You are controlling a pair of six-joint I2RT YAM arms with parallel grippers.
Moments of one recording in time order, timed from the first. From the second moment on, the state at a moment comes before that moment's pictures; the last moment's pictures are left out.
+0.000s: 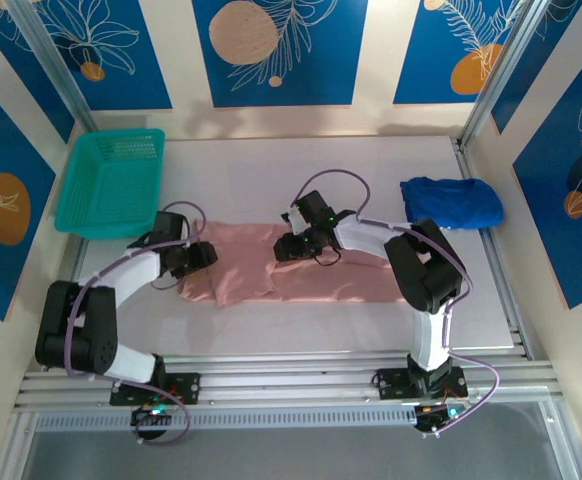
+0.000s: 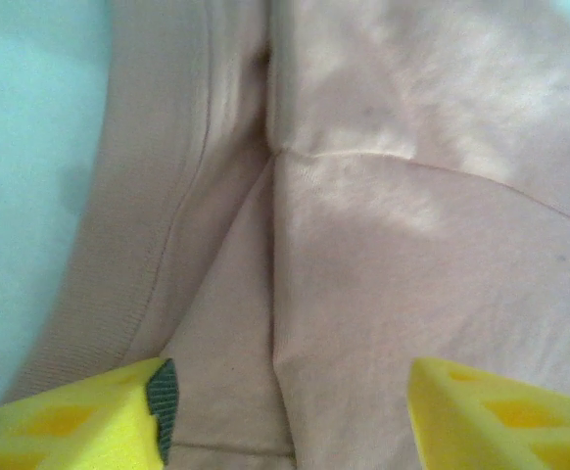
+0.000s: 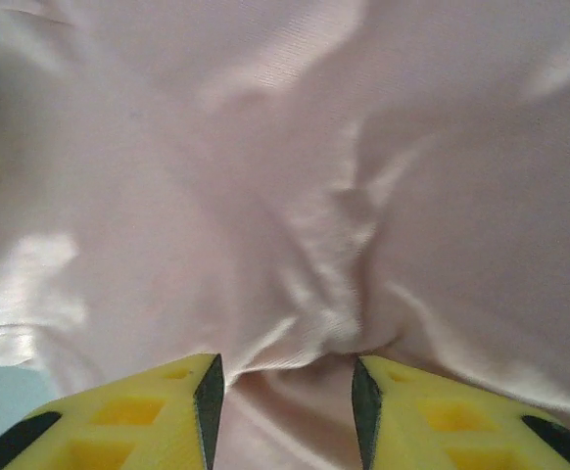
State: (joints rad) left arm -0.15 1.41 0.73 -0.36 0.18 -0.49; right arm 0.61 1.89 1.20 -0.34 -0.44 0.36
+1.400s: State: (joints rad) left arm -0.30 1.68 0.87 -0.32 0.17 -0.29; right arm 0.60 1.76 1.06 -0.30 -0.44 0.36
